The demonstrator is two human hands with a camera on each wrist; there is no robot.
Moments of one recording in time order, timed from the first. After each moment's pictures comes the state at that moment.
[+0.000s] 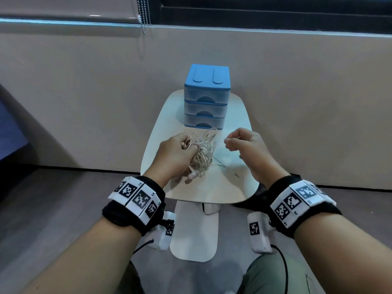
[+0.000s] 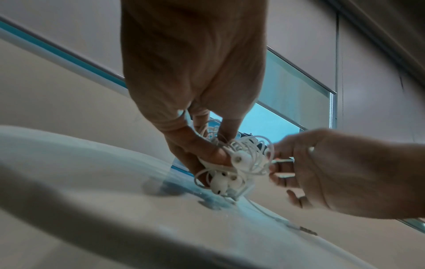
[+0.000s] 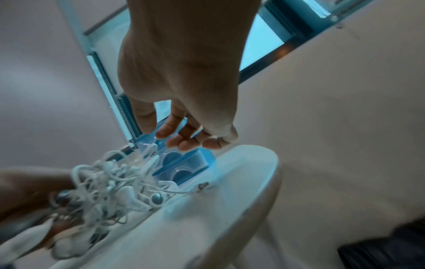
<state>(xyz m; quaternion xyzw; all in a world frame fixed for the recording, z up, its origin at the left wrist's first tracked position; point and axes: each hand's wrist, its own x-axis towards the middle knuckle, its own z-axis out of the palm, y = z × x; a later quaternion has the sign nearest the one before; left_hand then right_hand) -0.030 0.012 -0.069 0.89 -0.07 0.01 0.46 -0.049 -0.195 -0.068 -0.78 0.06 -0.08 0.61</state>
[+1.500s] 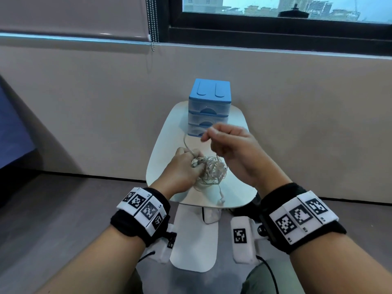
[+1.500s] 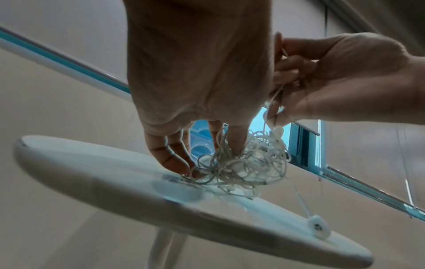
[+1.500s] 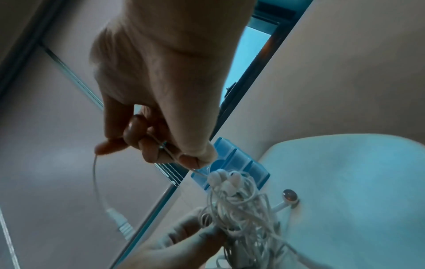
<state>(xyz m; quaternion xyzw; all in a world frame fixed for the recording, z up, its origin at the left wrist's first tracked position) -0.042 0.011 -0.080 0.90 -0.16 -0.02 0.40 -0.088 -0.150 -0.009 -0.65 -0.16 0.00 0.74</state>
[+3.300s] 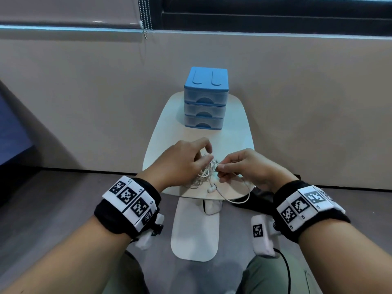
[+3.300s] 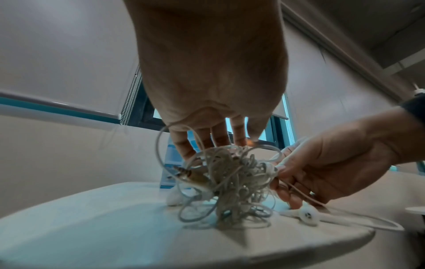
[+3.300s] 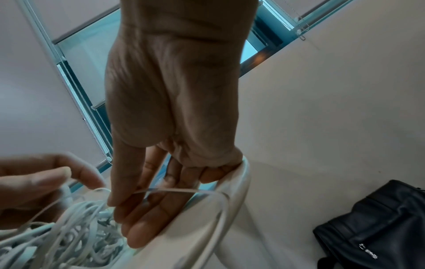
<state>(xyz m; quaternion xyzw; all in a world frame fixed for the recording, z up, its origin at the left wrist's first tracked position) -0.057 0.014 -0.056 0.91 -0.29 0.01 0.29 -0.081 -0.205 -0.075 -0.76 0.02 0.15 0.63</state>
